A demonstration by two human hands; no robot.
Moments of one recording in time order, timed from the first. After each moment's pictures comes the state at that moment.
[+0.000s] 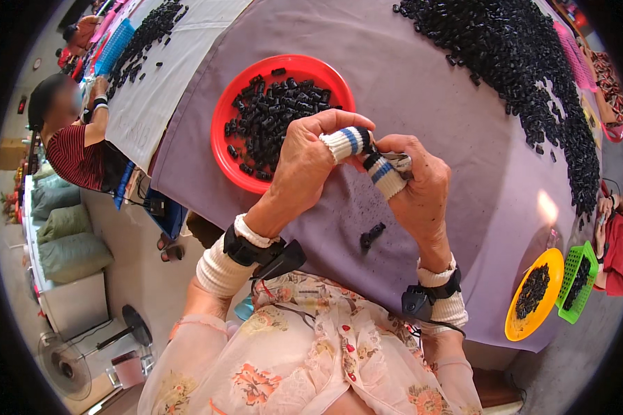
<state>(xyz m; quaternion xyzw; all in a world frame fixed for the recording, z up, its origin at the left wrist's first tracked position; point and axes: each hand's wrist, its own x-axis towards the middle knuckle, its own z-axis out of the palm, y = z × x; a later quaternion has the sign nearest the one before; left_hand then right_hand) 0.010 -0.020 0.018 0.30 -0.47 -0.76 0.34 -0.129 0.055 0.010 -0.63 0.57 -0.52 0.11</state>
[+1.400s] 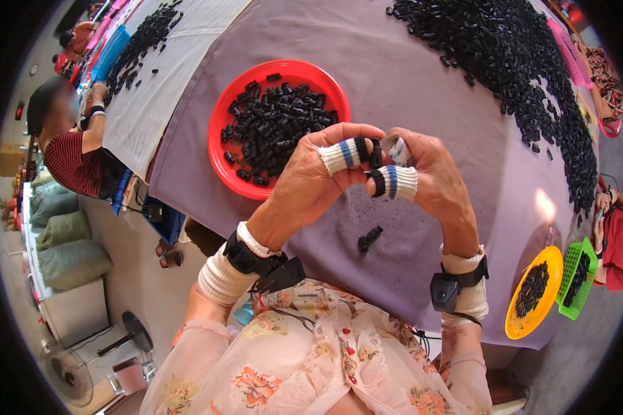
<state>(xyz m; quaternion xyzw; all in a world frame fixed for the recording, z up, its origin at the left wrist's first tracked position) 0.007 -0.015 0.009 0.18 -0.30 -0.89 0.30 -0.161 0.045 0.032 -0.57 0.56 -0.42 0.42</state>
